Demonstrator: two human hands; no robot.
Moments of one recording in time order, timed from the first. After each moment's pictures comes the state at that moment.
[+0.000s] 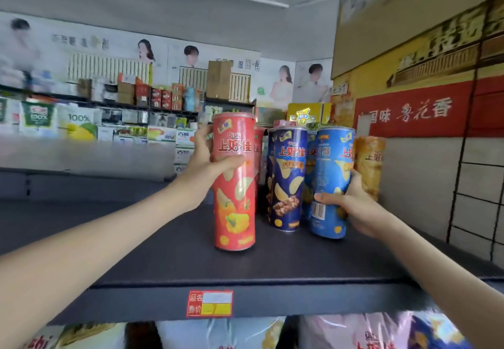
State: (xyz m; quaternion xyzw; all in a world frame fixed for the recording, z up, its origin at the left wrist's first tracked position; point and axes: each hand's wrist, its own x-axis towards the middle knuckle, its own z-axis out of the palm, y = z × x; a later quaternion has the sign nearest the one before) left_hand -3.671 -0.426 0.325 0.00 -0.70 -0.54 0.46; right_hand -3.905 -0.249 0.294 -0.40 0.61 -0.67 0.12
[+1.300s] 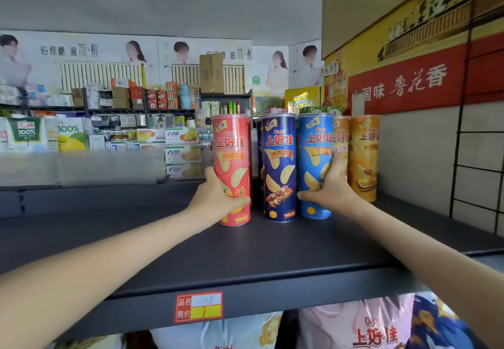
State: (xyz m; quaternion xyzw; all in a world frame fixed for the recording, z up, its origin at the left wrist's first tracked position) left_hand -3.709 -0.423 0.282 0.27 -0.84 -0.32 0.36; right_hand -3.912 -0.276 0.276 -0.39 0.73 -0.56 -0.04
